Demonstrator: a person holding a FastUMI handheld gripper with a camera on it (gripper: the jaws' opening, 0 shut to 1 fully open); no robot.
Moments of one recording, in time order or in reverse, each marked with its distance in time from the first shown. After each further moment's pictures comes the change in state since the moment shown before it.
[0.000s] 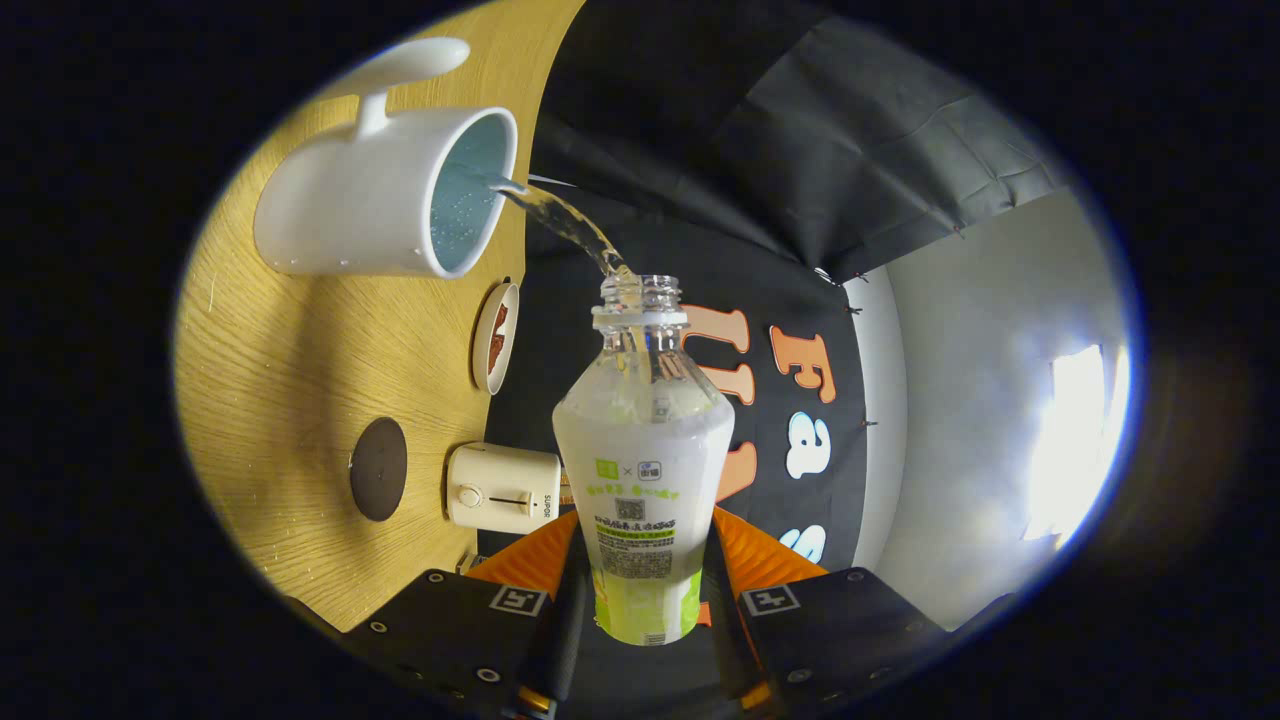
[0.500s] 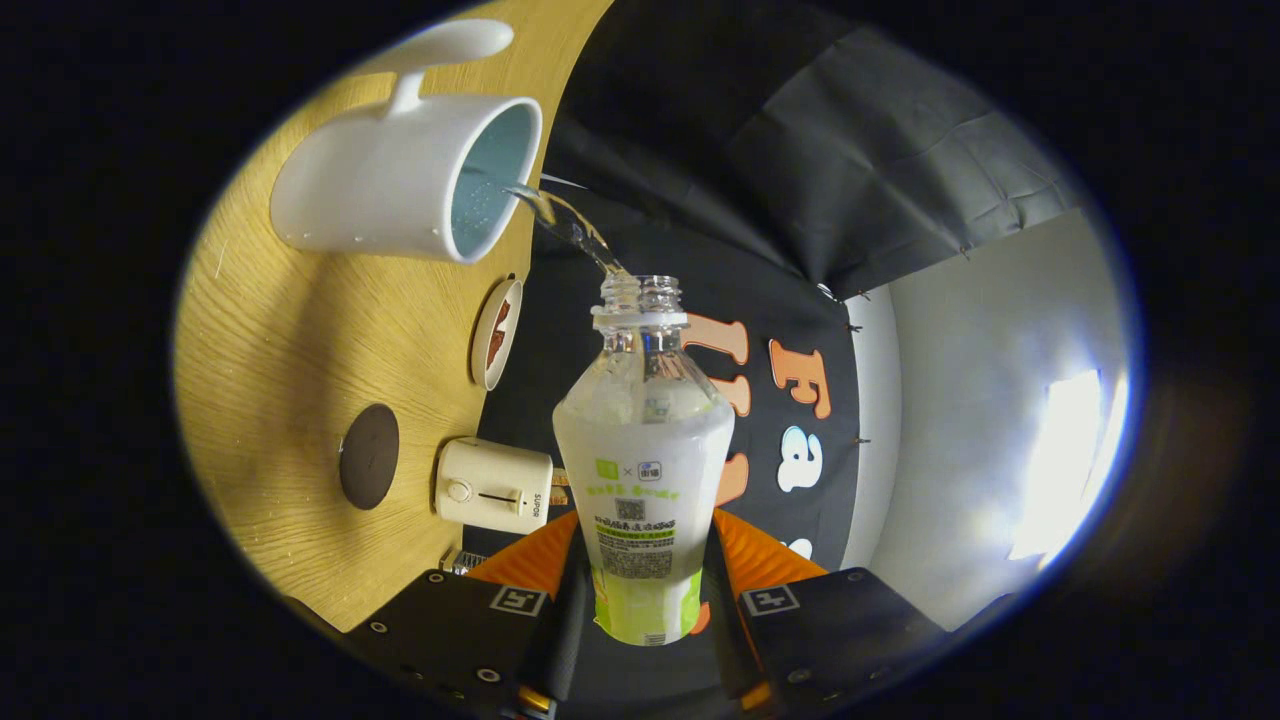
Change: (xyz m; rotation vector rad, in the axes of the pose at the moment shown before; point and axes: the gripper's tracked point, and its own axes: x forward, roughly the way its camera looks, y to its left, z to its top) arm 0.004 -0.003 0.001 -0.060 -0.027 -0.014
